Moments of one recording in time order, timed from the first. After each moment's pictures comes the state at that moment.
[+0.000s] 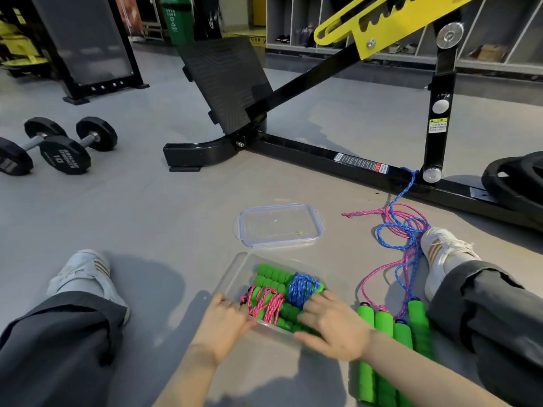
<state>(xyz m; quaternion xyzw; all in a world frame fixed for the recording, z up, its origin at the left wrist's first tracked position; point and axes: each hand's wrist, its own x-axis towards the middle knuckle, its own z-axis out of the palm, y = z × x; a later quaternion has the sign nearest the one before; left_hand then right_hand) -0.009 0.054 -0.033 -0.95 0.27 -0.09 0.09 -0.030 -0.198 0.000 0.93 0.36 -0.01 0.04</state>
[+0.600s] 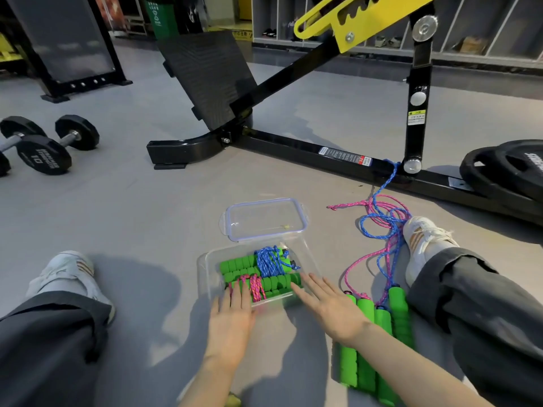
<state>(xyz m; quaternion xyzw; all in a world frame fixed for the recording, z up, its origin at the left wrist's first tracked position) -0.034 0.002 -0.039 -0.98 0.14 -0.11 -0.02 -0.034 -0.227 -0.020 0.97 0.23 0.00 0.08</state>
